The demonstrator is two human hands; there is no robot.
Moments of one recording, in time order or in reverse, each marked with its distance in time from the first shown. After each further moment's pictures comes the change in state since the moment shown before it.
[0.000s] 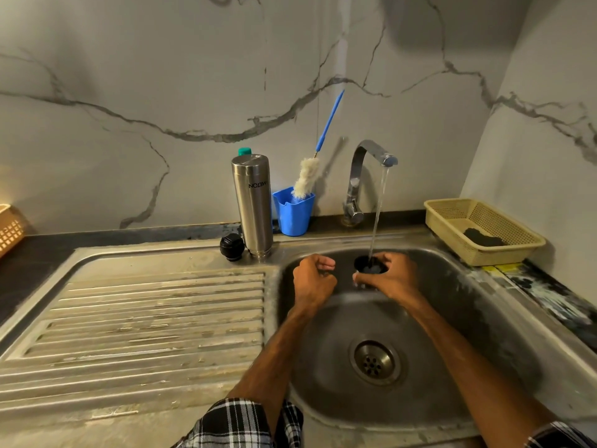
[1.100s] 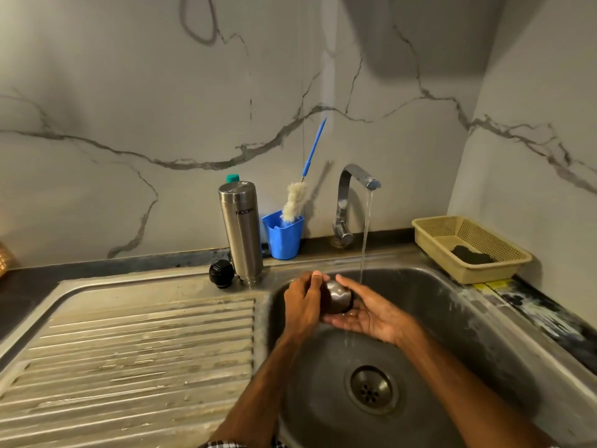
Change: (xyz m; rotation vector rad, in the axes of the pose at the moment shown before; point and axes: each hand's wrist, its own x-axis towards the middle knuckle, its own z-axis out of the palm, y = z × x) left_hand -0.005 0.007 0.000 -0.211 0.034 0.121; right_hand -0.013 -0.013 0.004 0.834 -0.601 0.484
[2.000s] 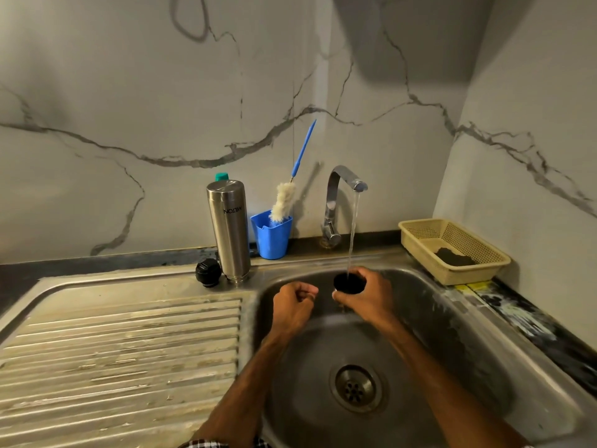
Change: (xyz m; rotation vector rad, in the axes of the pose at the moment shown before) left_hand 0.009 -0.017 0.000 0.229 -0.087 -0.096; right_hand 0.006 -0.004 -0.014 -0.995 0.647 -0.537
